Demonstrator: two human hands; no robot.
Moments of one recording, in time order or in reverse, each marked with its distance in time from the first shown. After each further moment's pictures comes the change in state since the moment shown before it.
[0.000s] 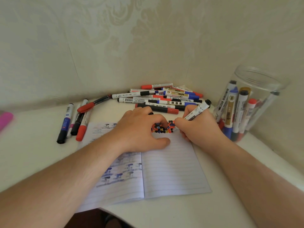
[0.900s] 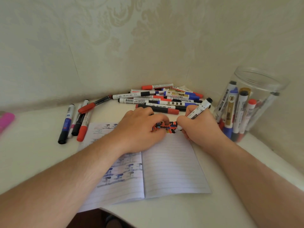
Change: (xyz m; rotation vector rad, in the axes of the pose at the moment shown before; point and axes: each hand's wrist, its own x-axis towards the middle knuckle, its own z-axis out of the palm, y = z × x) left_hand -0.004 0.002 -0.004 -0.034 0.009 0.034; right_hand 0.004 0.005 0.003 0.109 0.023 0.022
